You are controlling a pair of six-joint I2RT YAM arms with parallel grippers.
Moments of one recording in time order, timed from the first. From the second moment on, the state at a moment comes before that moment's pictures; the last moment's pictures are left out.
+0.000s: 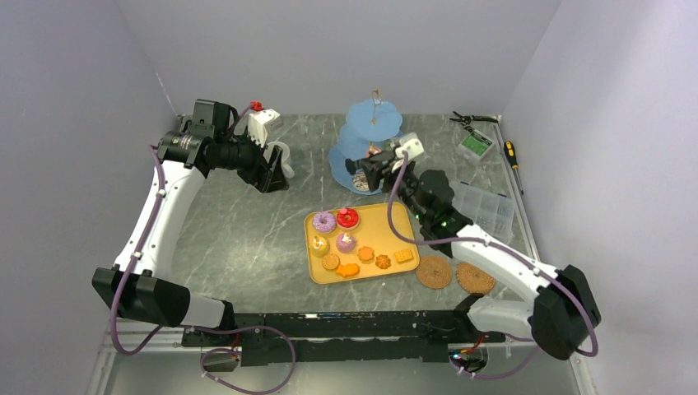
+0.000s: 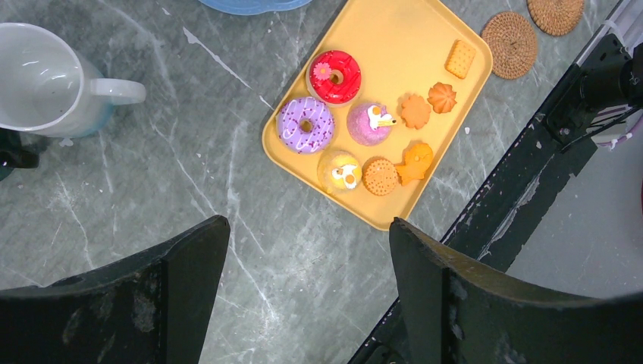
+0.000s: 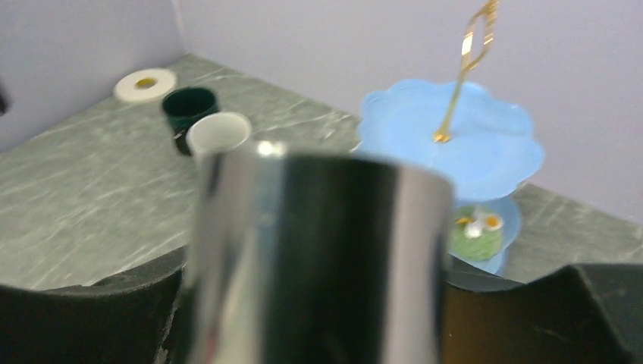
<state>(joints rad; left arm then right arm) -0.19 1.39 1.58 -1.08 0.63 0.31 0.61 1.20 0.77 0.51 0.07 -0.02</state>
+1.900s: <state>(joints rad) -0.32 2.24 2.21 -0.32 1.08 0.10 0.94 1.15 0.47 0.37 0.04 0.10</state>
